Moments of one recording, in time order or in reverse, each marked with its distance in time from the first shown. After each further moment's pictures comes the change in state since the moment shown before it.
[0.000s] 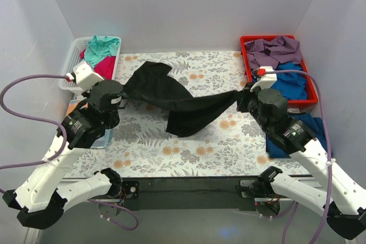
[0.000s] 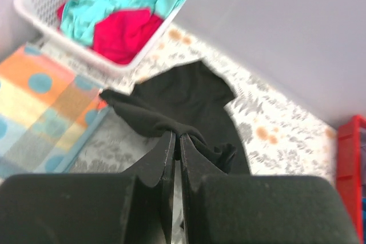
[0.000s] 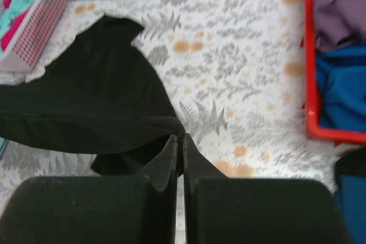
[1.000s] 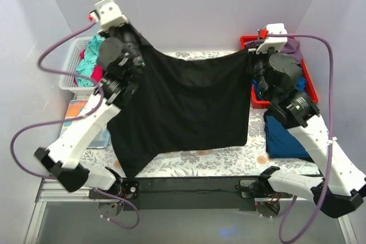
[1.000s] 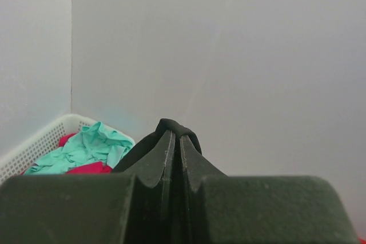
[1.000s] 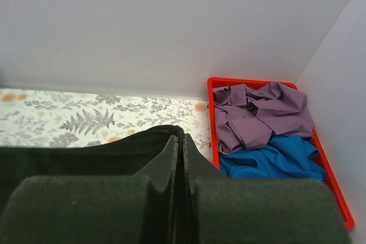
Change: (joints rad) left arm 0.016 0.356 0.286 1.094 0.007 0.935; right arm -0.026 0.244 0.471 0.103 0.238 -0.423
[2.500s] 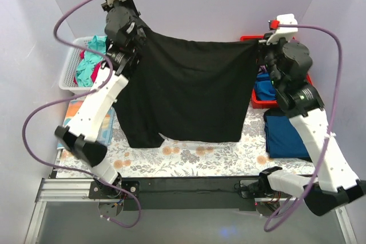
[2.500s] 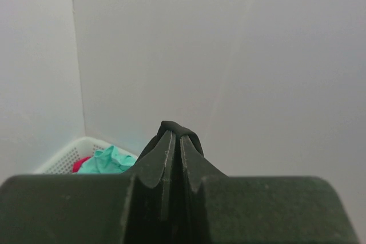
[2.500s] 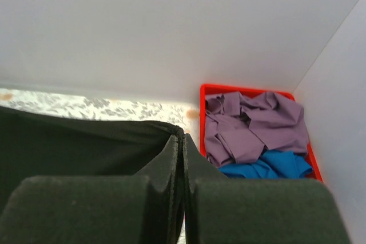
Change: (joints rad) left arm 0.152 0.302 0.328 -0.066 0.091 0.054; right arm -0.259 0.035 0.016 0.041 -0.292 -0.023
